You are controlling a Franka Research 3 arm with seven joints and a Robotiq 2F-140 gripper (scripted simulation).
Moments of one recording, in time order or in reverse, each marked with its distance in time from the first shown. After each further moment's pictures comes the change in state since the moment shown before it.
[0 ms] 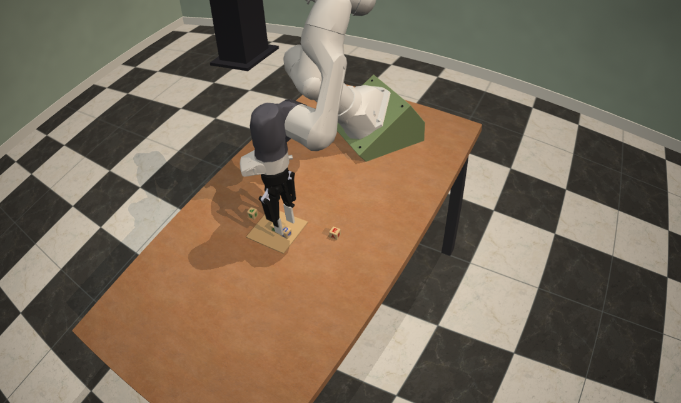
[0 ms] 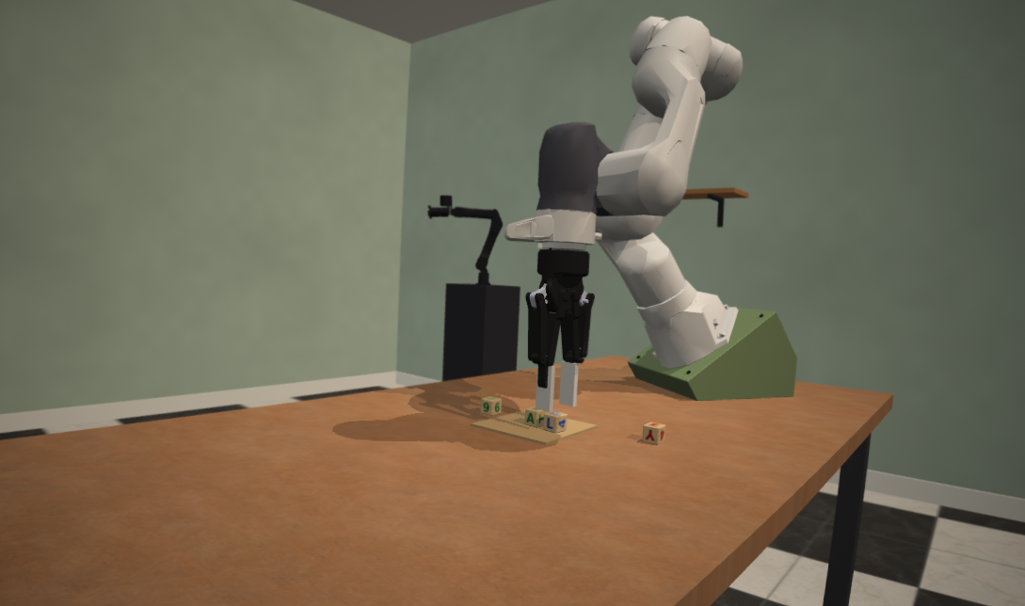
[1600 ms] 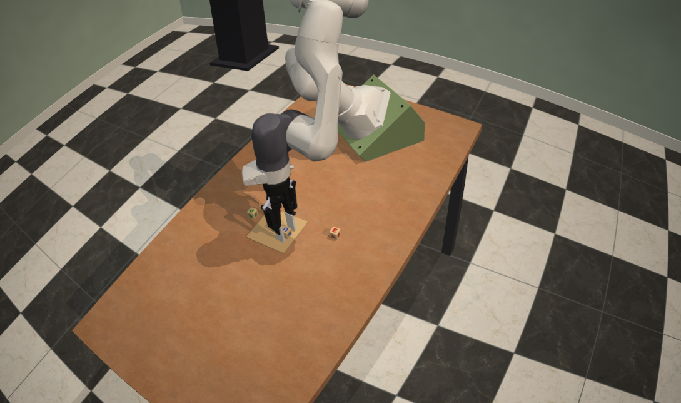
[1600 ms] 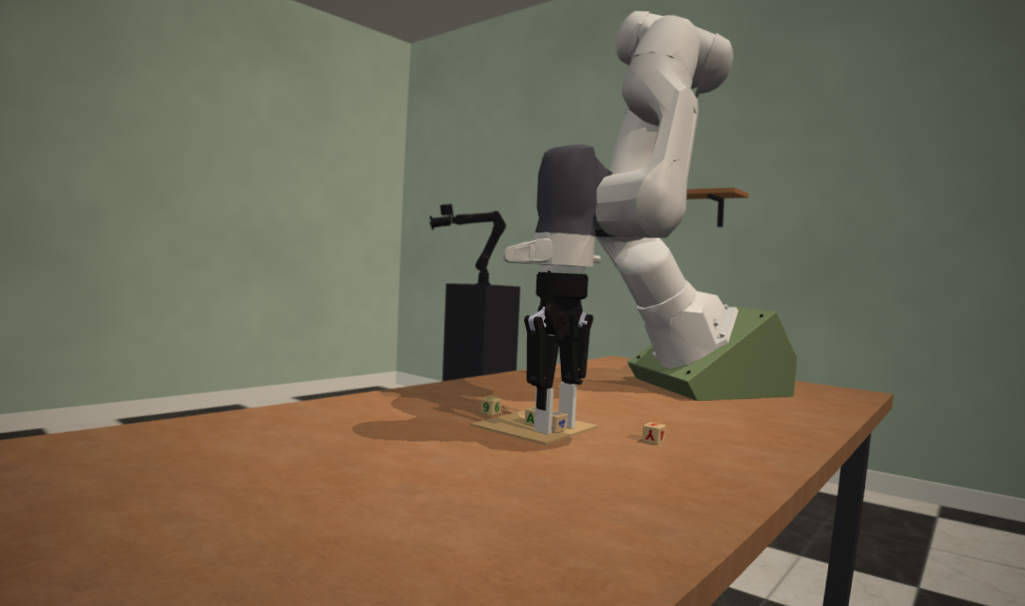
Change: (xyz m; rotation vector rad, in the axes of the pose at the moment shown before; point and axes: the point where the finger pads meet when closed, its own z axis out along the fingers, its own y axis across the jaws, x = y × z) arm 0.001 0.000 0.033 -0.001 0.001 0.001
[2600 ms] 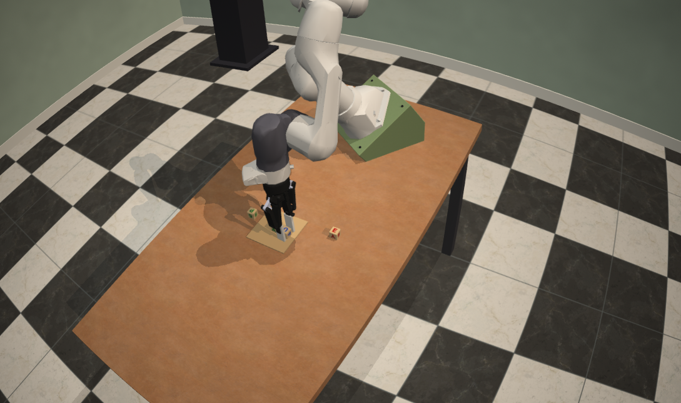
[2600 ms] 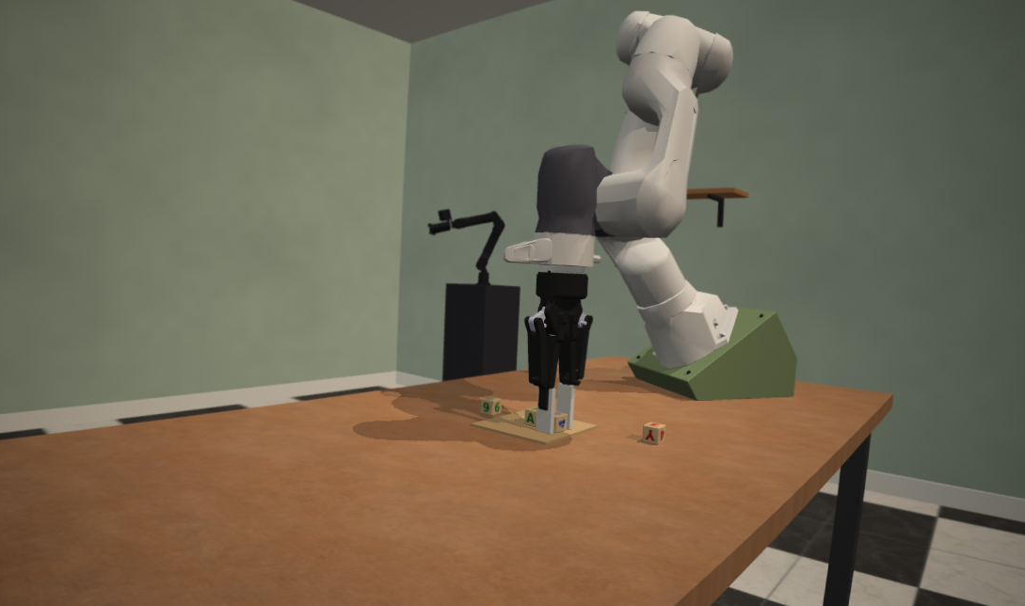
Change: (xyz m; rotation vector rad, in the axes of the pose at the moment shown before) arm 0.000 0.000 0.000 0.001 0.000 0.000
